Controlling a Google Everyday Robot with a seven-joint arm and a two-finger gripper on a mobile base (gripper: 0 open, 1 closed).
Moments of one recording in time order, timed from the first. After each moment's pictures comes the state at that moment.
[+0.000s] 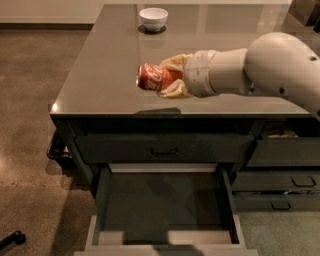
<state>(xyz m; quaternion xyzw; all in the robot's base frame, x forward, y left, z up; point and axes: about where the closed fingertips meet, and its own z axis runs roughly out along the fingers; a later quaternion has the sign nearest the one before) 0.594 -0.032 0.925 -0.65 0.54 -0.01 0.54</state>
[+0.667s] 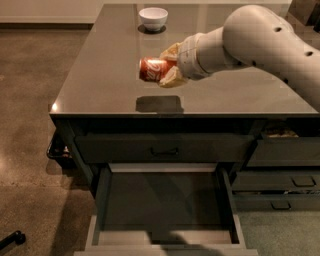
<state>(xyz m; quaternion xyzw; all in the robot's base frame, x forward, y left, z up) 0.648 -0.034 0.920 -0.66 0.58 -0.04 0.47</state>
